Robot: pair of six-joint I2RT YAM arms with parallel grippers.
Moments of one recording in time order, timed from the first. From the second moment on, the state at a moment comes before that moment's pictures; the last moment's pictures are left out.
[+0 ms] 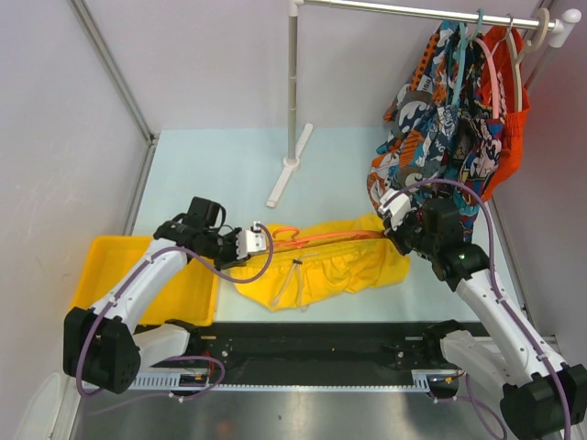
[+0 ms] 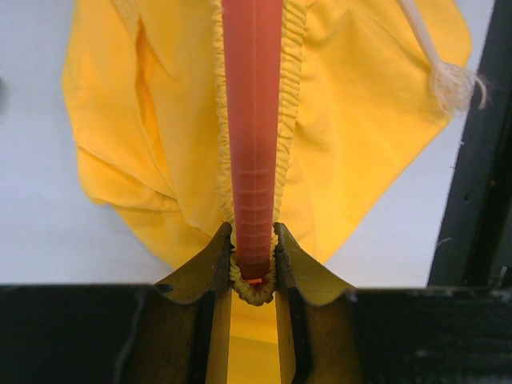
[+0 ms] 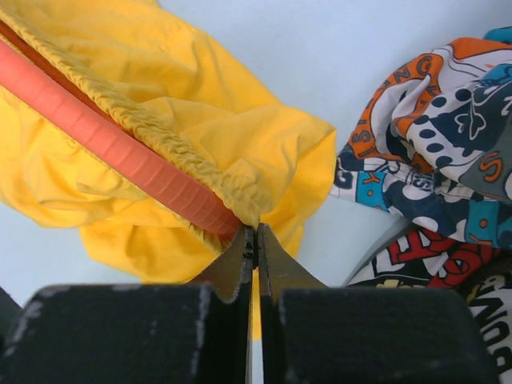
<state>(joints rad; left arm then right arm) -0.30 1.15 0.83 -0.84 0.56 1.08 0.31 0.87 0.75 -0.45 -0.31 -0.46</state>
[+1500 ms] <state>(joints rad) -0.41 1.28 0.94 -0.84 0.28 1.01 0.61 0.91 0.97 -0.58 -0.08 -0.68</state>
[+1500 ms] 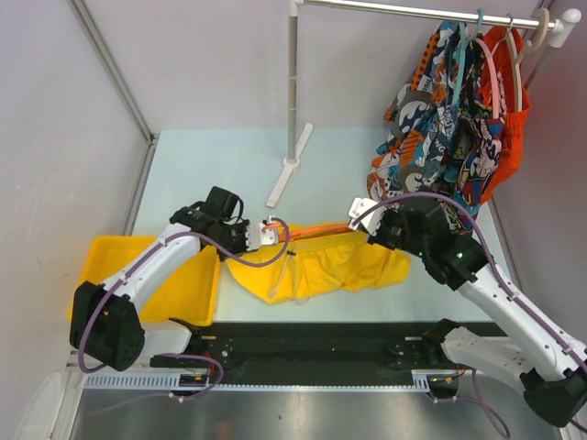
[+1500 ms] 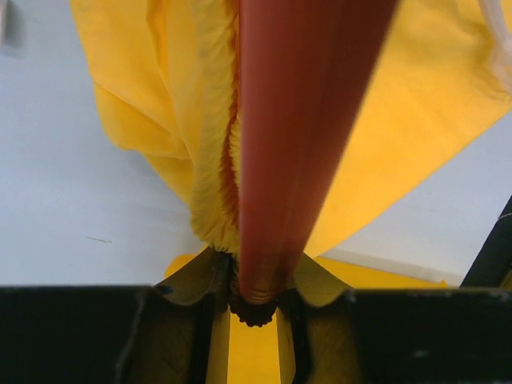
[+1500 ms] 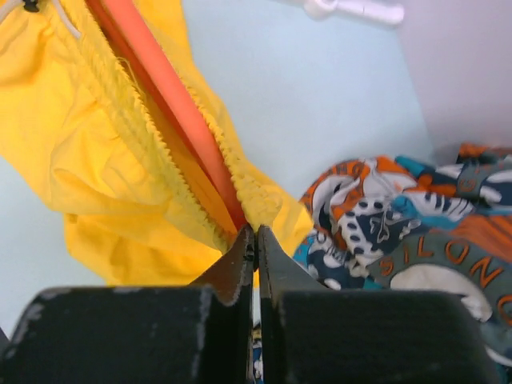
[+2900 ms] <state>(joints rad) -0.38 1.20 1.01 -0.97 0.35 0.98 0.64 1.18 1.11 -0.59 -0.59 -0.81</state>
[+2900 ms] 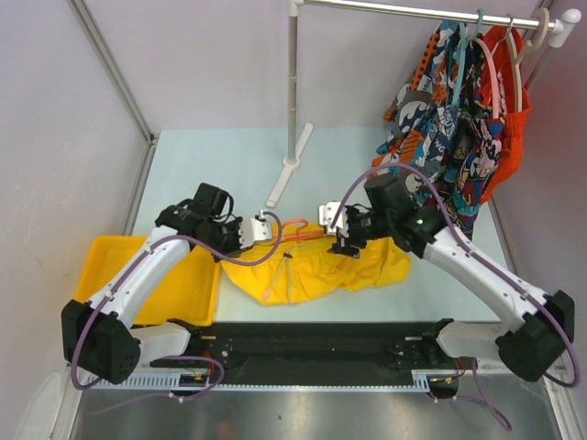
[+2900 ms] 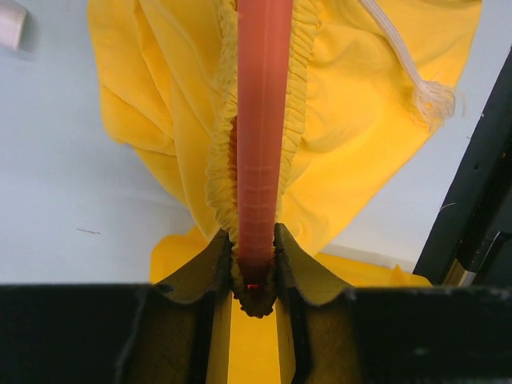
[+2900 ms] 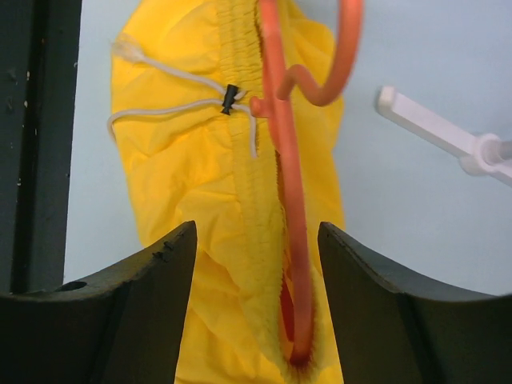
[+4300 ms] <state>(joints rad) -0.39 1.07 1.32 -0.76 0.68 0.64 0.53 1.16 1.40 -0.68 -0.52 -0.65</state>
